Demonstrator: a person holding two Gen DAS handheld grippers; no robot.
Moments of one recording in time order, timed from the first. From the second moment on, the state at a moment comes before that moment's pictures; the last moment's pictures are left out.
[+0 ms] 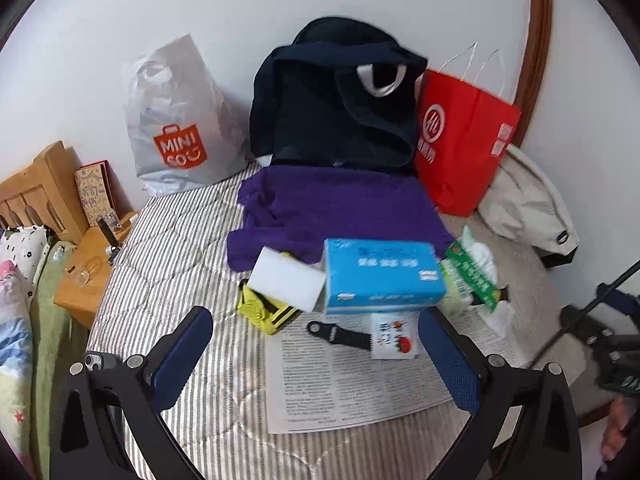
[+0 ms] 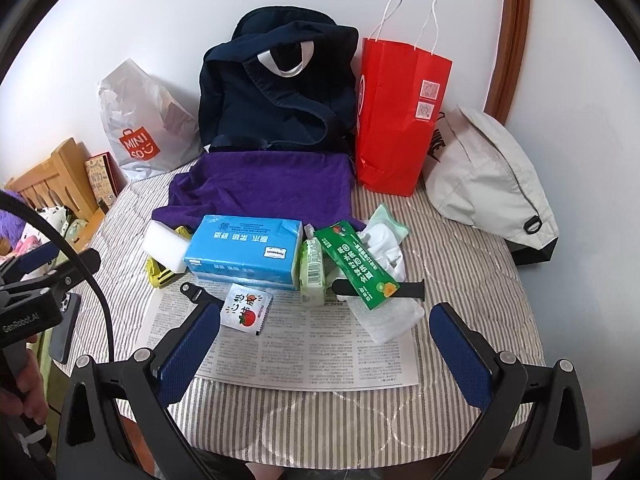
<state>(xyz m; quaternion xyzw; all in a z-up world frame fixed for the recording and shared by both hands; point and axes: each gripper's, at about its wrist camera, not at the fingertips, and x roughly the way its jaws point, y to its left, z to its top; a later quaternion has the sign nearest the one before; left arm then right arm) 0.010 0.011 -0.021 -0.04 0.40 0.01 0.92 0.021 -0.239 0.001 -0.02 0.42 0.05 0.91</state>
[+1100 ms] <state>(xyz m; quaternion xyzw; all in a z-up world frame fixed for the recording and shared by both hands) 0.109 0.030 -0.141 0.06 0.44 0.00 0.90 0.080 -0.243 -0.073 -0.06 0.50 0.02 0.86</state>
